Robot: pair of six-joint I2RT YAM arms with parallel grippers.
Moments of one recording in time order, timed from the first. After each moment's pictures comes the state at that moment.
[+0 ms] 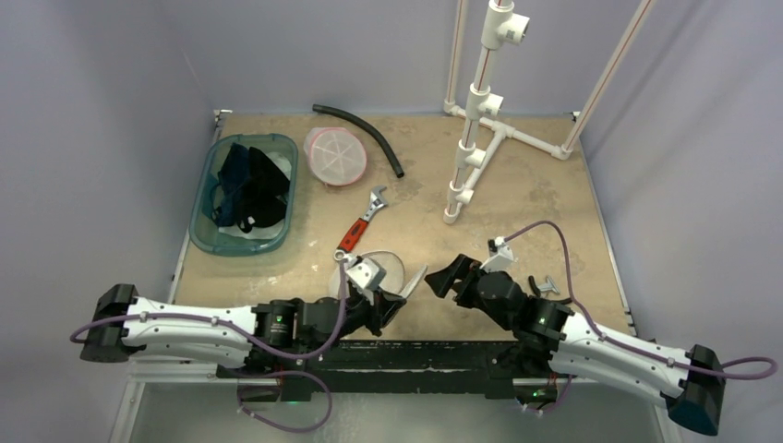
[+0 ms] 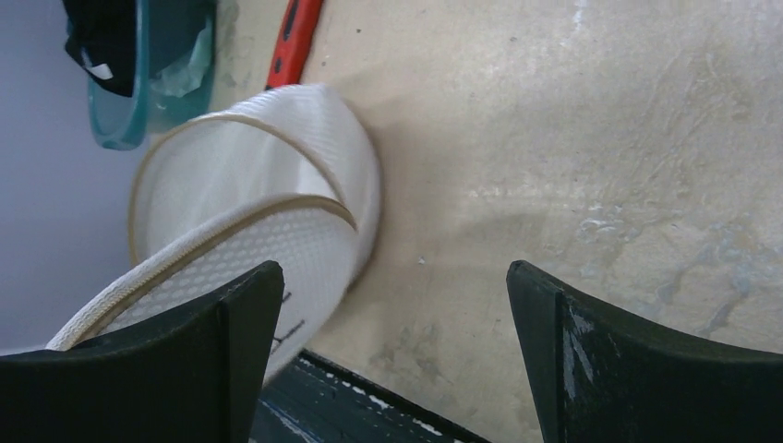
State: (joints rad) left arm -1.52 0.92 0.54 0.09 -0.56 -0.48; right arm 1.04 0.59 0.28 -0.24 0.40 1.12
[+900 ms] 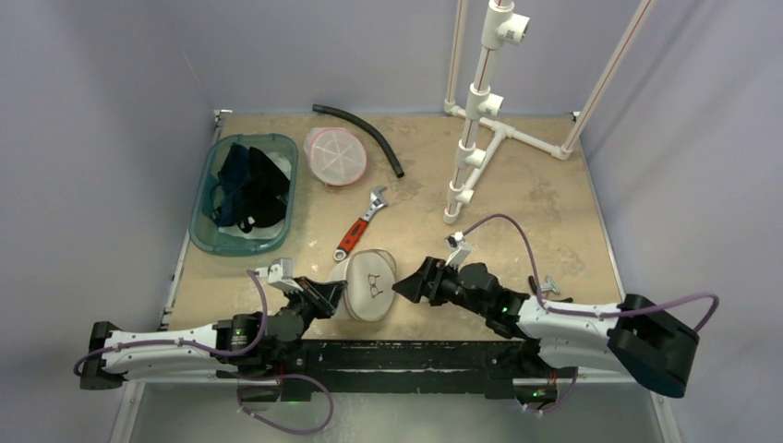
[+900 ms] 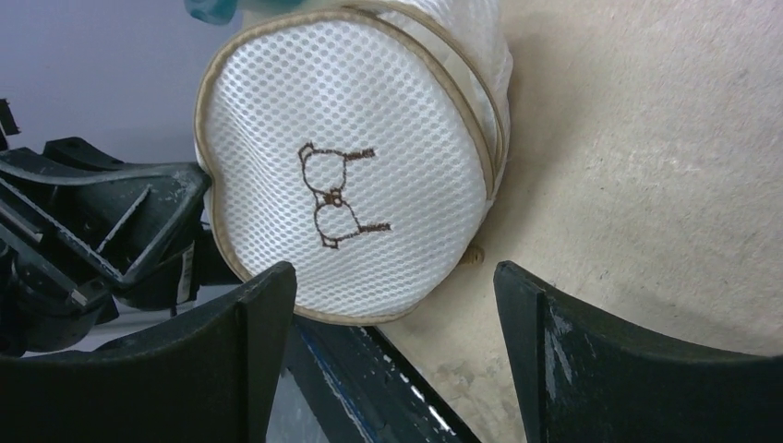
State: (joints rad) left arm -1.43 0.29 0.15 -0.17 -0.96 -1.10; right arm 0.99 1.04 0.21 0.47 0.03 1.02
